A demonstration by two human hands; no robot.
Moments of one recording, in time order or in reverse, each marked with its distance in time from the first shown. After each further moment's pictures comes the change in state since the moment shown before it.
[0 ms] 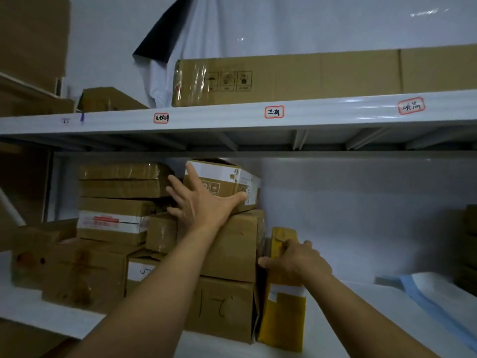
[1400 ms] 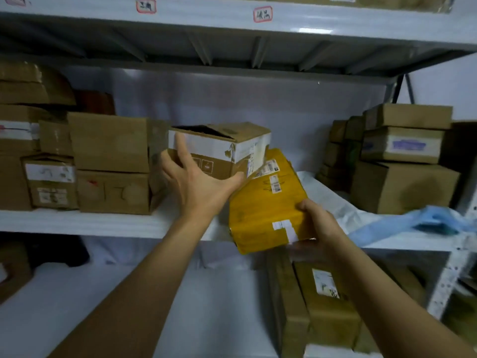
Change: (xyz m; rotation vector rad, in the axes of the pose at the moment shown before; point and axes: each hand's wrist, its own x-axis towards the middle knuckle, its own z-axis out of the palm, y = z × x) left_hand -0.289 0.086 0.031 -0.307 -0.143 0.119; right_hand -0.156 0.301 -0.050 1.193 -0.006 0.315
